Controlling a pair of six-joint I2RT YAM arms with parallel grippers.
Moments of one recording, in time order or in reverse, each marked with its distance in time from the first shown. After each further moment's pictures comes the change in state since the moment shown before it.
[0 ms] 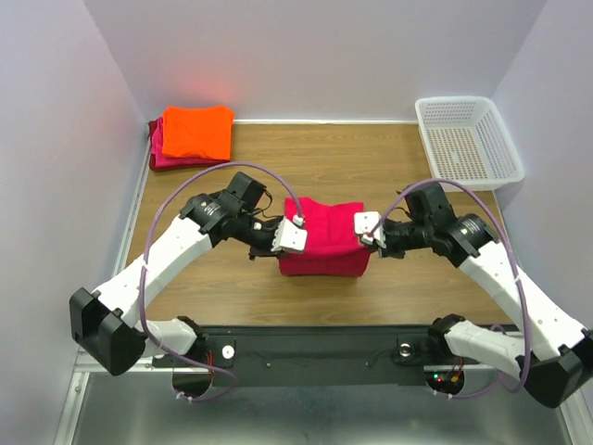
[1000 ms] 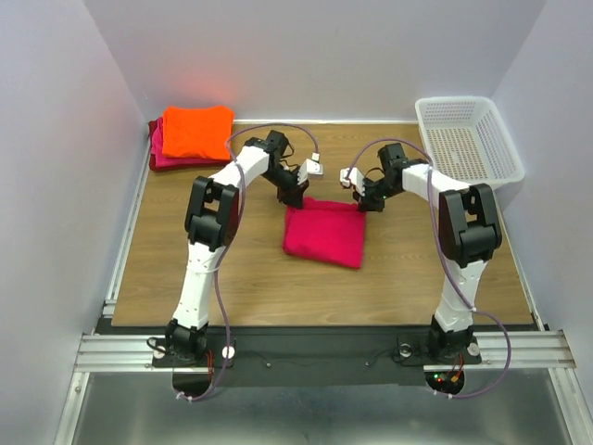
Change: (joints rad) left arm 0.242 1.167 0.881 -0.045 0.092 0.008; right arm -0.305 0.988 0.373 0.255 -0.063 -0.213
